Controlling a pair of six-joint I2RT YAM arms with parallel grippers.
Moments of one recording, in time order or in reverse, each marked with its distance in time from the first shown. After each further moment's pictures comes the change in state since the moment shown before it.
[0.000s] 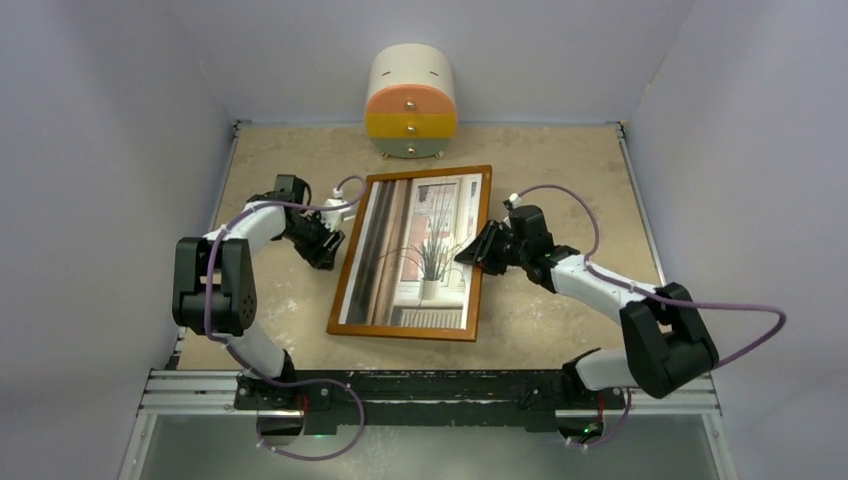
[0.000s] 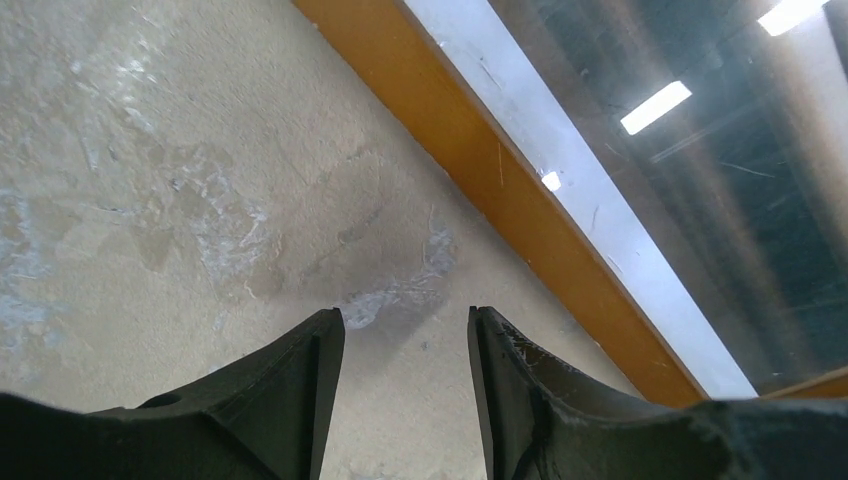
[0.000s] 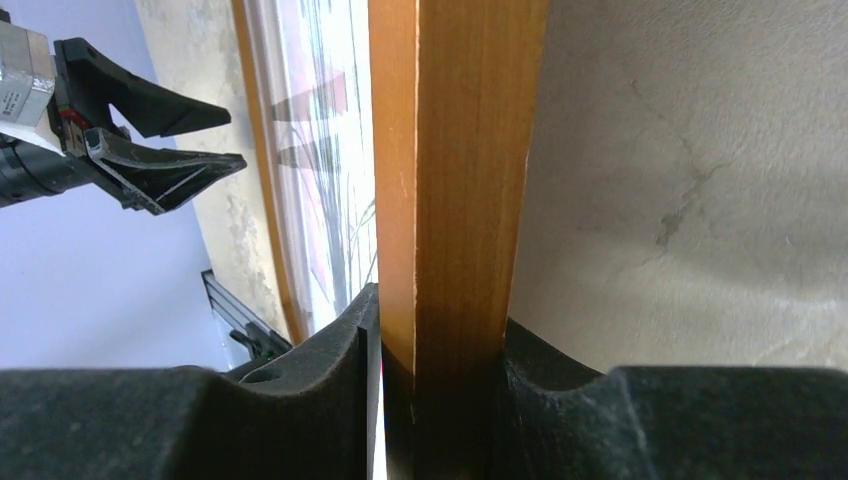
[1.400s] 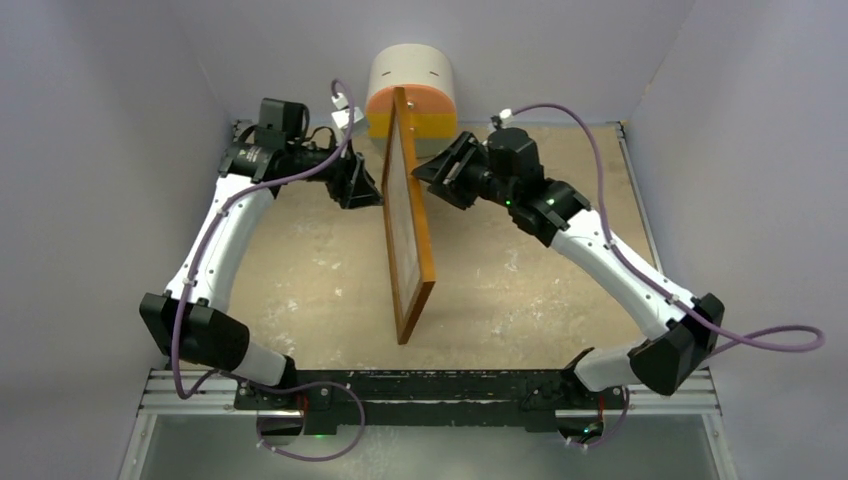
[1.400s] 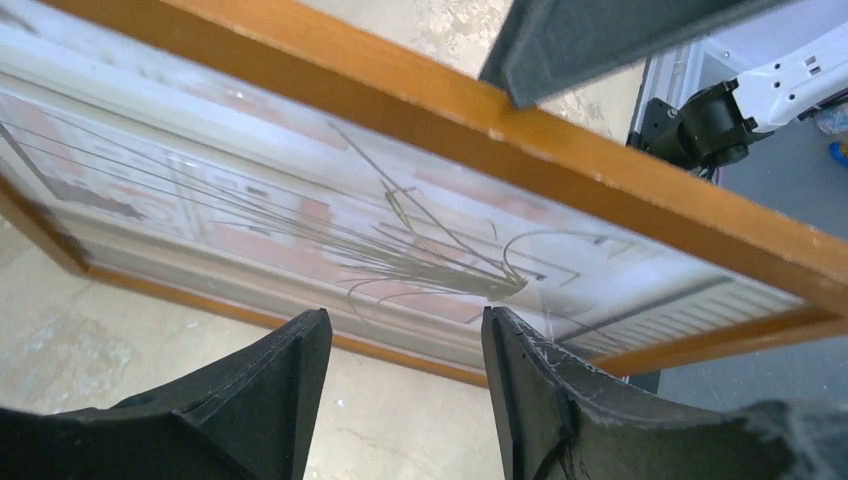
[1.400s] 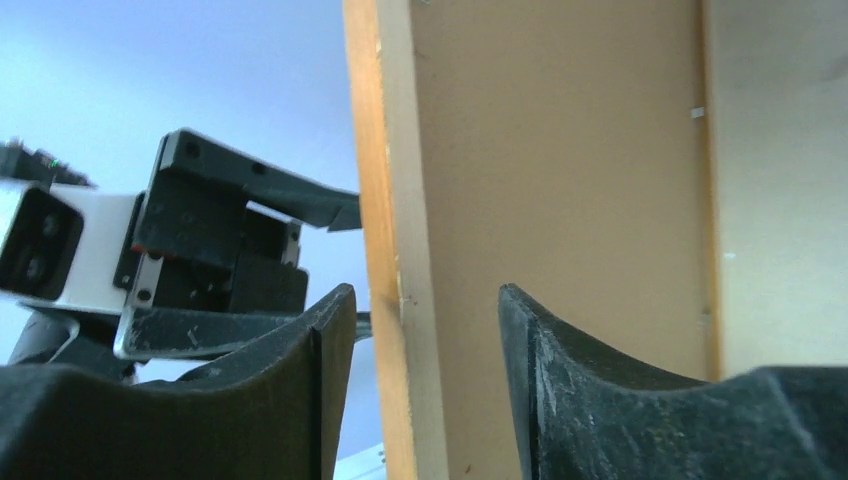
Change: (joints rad) left arm -0.148 -0.195 0.569 -0.207 0.525 -0.381; right arm 0.244 0.074 0.780 -0.360 0.253 0.269
